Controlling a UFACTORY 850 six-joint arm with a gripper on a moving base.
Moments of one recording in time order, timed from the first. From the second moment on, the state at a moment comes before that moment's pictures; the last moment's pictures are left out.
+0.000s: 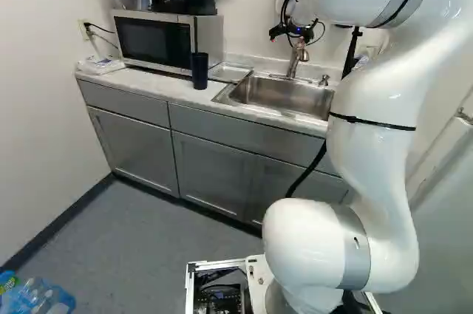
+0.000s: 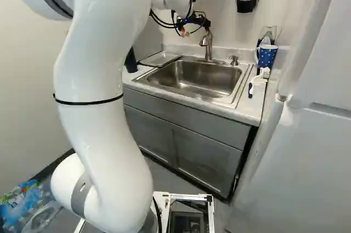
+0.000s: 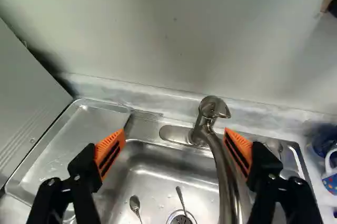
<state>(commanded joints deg) -14.0 -20.4 -90.8 0.0 -10.8 0.0</state>
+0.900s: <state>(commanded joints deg) -14.2 -21.5 -92.1 0.0 -6.3 0.0</state>
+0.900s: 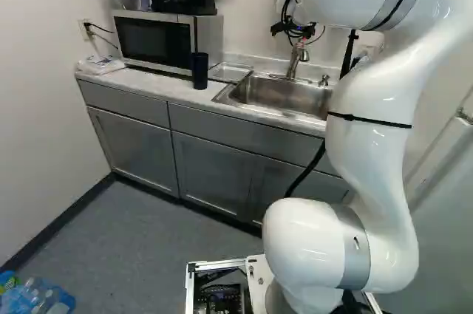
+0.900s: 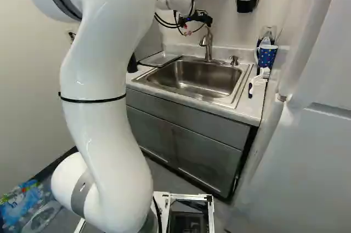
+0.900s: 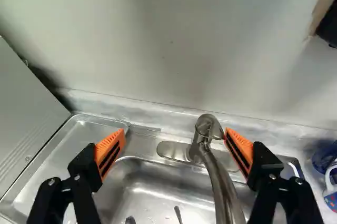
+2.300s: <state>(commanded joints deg) -11.7 -19.1 -89.3 0.0 -10.3 0.0</state>
